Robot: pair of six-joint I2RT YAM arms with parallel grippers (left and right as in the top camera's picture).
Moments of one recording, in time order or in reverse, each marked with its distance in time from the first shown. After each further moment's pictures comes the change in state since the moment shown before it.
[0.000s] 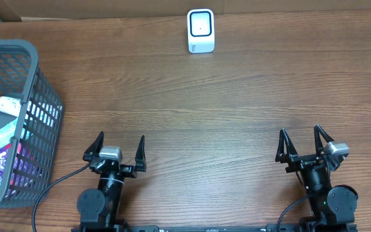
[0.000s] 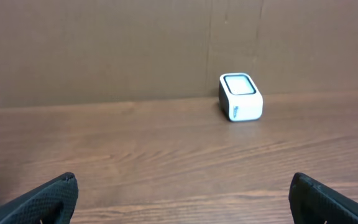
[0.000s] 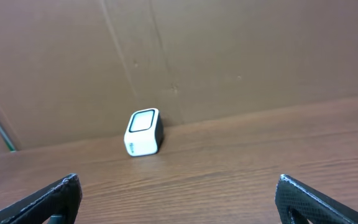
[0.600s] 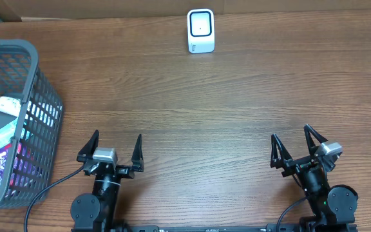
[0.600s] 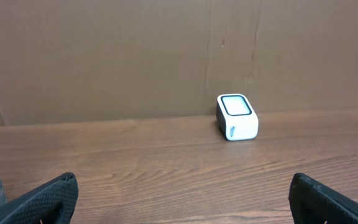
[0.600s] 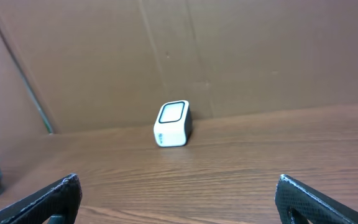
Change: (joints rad) left arm 0.000 0.000 0.099 -0.047 0.000 -0.014; right arm 0.000 0.000 0.002 0.004 -0.149 0.000
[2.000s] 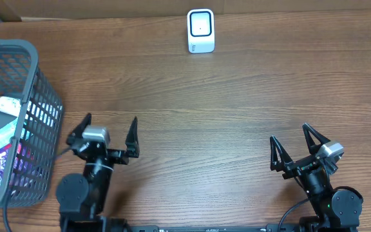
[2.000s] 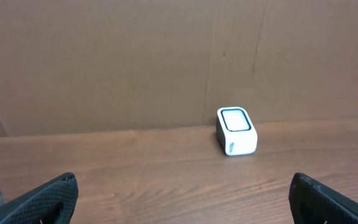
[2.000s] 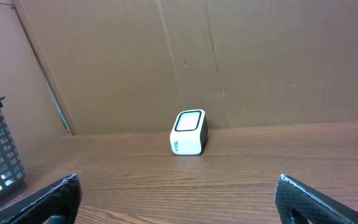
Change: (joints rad) left arm 0.000 0.362 0.295 0.013 0.001 0.000; right arm 0.000 0.000 0.049 -0.009 -0.048 0.000
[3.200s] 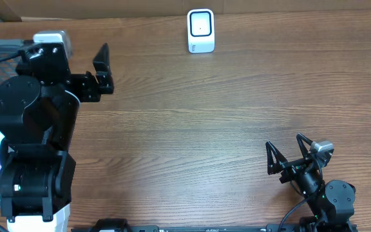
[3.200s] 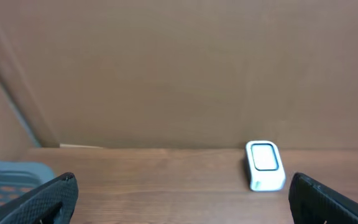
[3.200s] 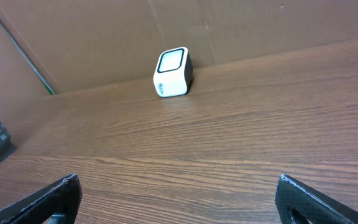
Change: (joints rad) left arm 0.000 0.644 0.956 -0.460 -0.137 0.000; right arm 0.000 -0.001 0.017 -0.288 0.007 0.000
